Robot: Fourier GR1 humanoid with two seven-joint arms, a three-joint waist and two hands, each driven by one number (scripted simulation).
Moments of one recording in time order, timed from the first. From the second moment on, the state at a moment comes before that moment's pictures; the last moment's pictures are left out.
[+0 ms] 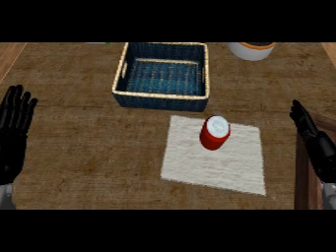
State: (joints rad) left arm -0.02 0.48 -0.09 -1.64 0.39 0.28 -0.14; right arm -0.06 -0.44 0.10 -1.38 -0.11 -0.08 -0.18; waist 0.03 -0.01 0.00
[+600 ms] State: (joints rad) left arm 0.05 0.45 -0.27 -1.41 0.37 0.22 0.12; right arm -0.49 -0.11 0.27 -1.36 -0.03 -0.29 -0.10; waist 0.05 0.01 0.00
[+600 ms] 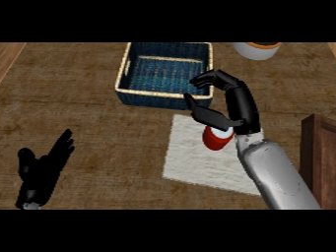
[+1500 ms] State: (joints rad) left arm 0.12 0.45 -0.26 -1.42 0.36 0.25 0.17; right arm -1.02 -0.32 0.49 -1.20 0.45 -0.11 0.82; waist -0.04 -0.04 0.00
